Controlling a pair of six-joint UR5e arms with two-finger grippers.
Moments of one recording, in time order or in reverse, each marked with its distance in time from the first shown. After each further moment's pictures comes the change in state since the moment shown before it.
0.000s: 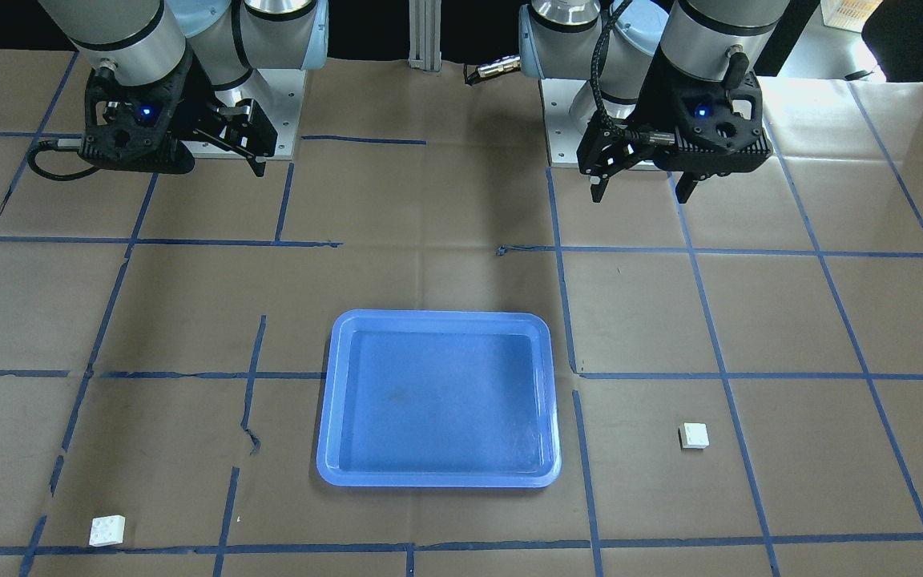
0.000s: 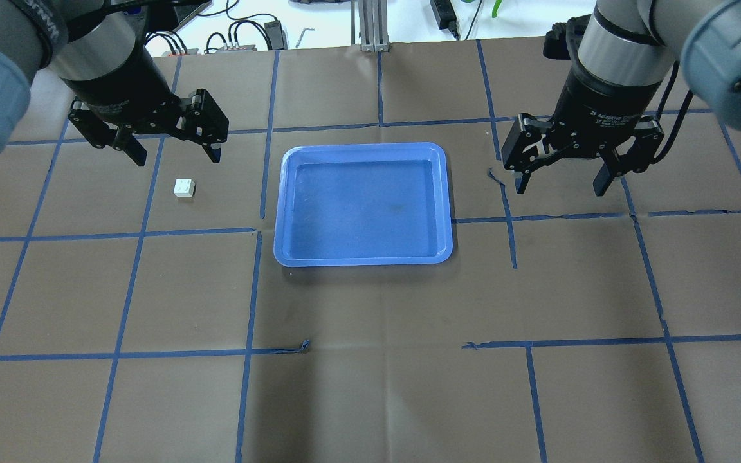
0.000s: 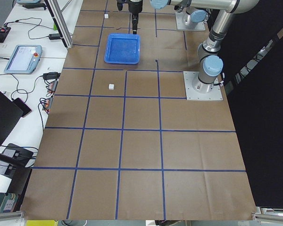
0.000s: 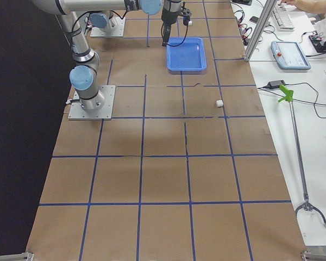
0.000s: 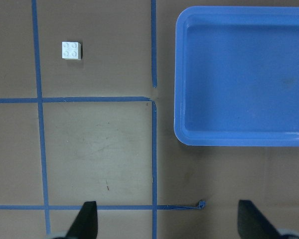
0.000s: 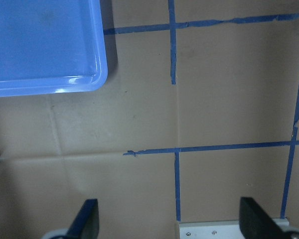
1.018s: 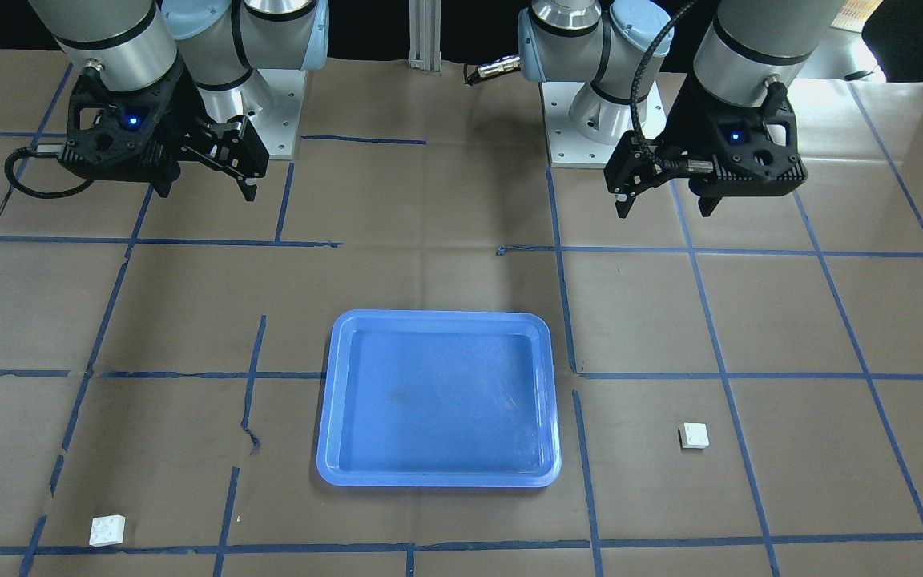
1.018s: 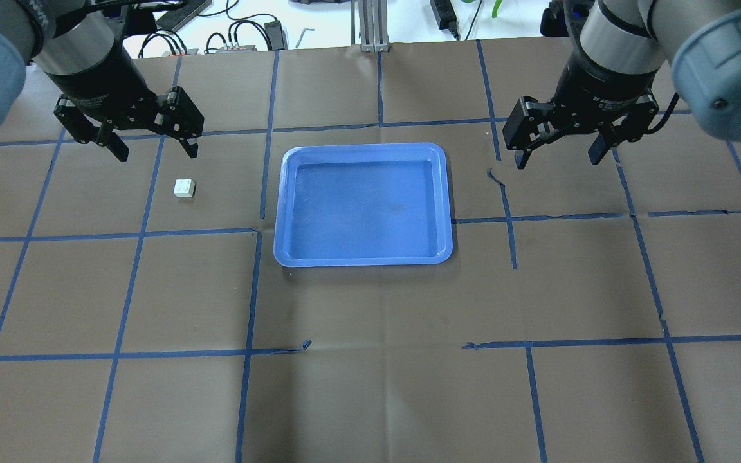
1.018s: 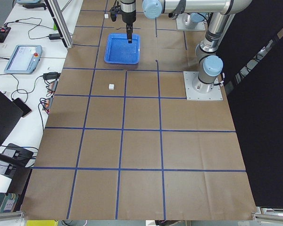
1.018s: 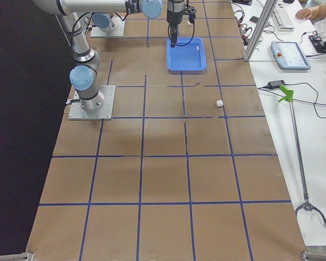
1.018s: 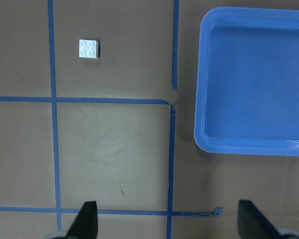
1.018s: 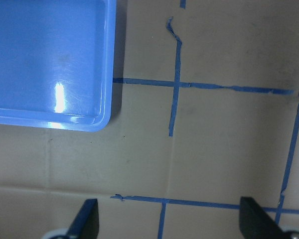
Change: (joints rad) left arm 0.108 -0.120 0.020 0.061 0.004 0.103; right arm -0.022 0.033 0.005 -0.145 -0.002 -0.236
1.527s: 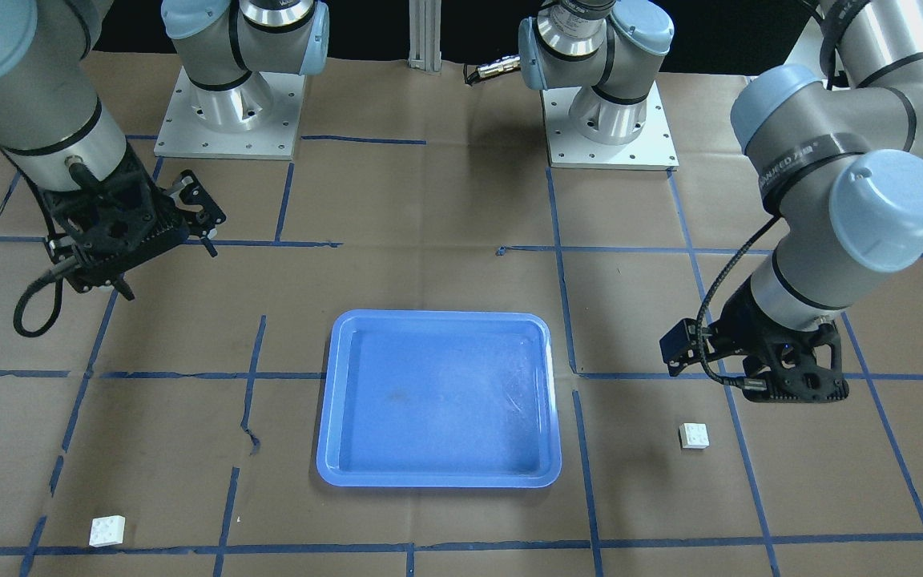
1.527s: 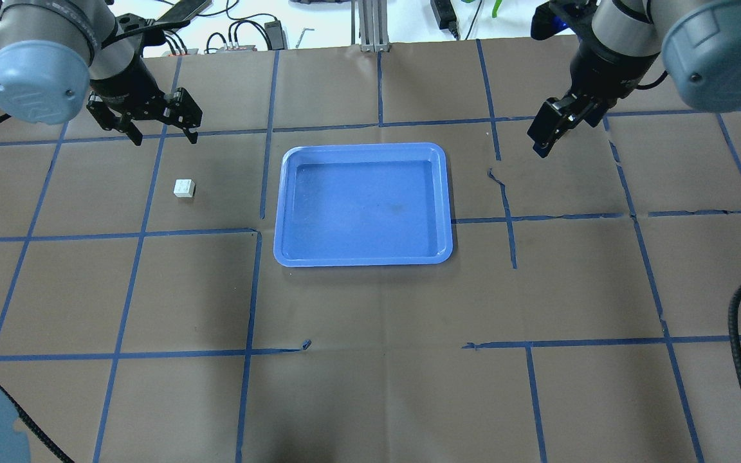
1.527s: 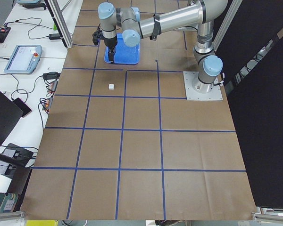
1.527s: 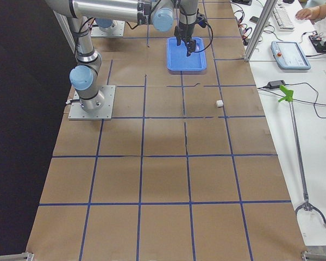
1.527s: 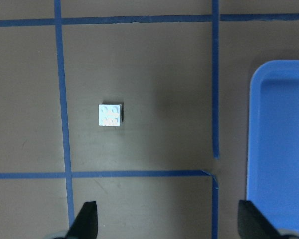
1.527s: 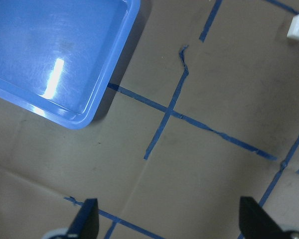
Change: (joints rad) left arm 0.087 -0.250 -0.003 0.273 -0.006 0.102; right arm -0.070 0.122 -0.025 -0.140 0.009 -0.635
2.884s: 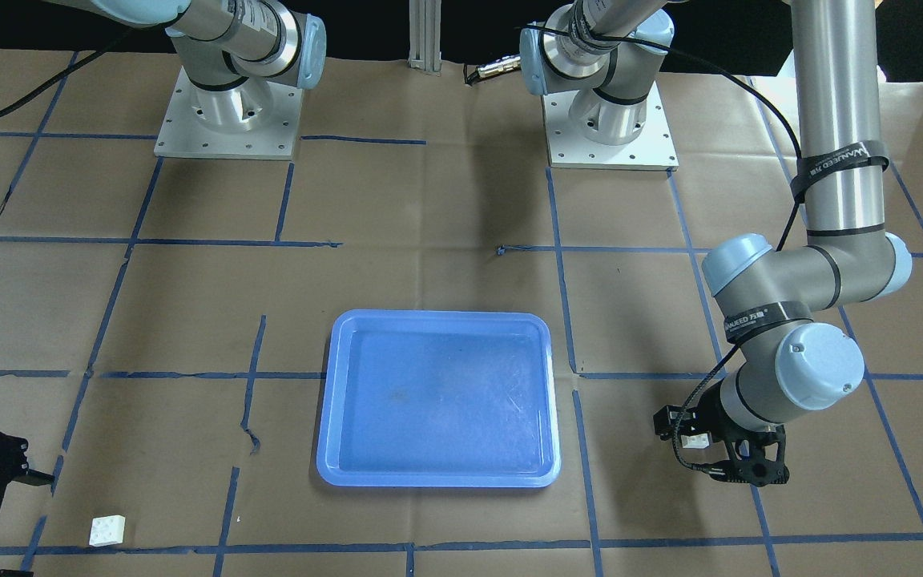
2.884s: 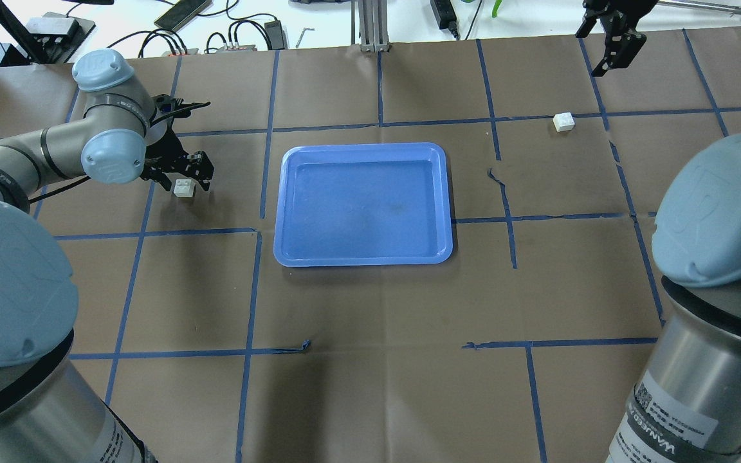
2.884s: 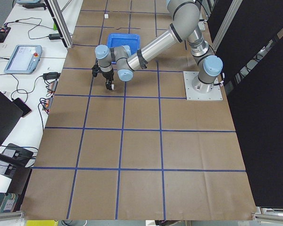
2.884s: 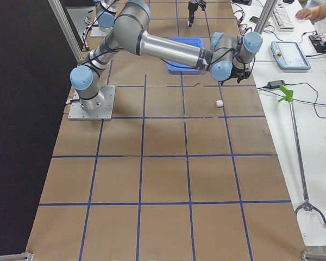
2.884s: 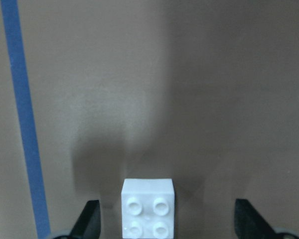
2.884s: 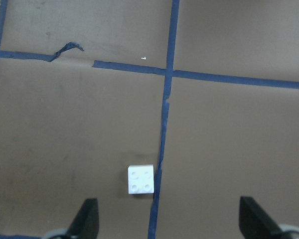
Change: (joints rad) left arm 0.060 -0.243 -0.091 0.284 0.008 0.098; right arm -0.212 0.625 -0.617 0.071 0.241 -1.201
